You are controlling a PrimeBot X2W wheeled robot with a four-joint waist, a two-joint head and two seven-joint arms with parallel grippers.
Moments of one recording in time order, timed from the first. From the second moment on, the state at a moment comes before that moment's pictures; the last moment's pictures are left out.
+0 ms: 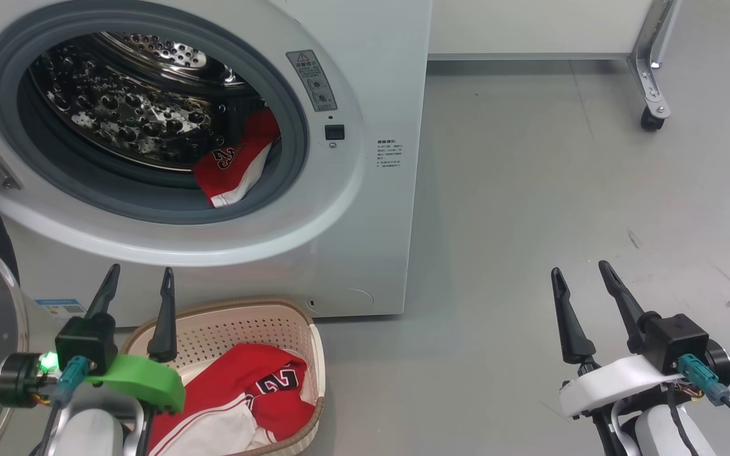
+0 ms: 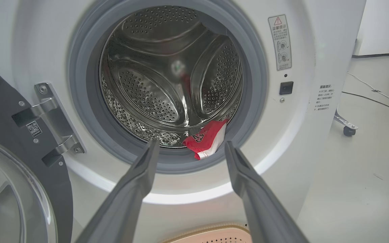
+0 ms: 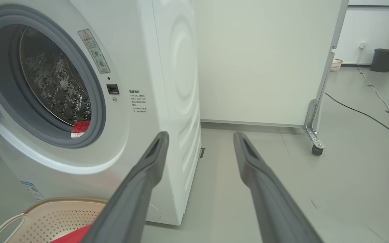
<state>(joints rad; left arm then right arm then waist) -0.20 0.05 -0.01 0.38 -0.10 -0.08 -0.25 -0.05 -0.05 0.12 0.21 0.21 0.07 -0.25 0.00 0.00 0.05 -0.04</state>
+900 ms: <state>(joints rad) -0.09 0.04 -0.04 0.26 -0.11 -0.06 -0.25 -0.03 -0.05 0.12 0.19 0.21 0.08 -0.25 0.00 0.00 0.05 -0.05</state>
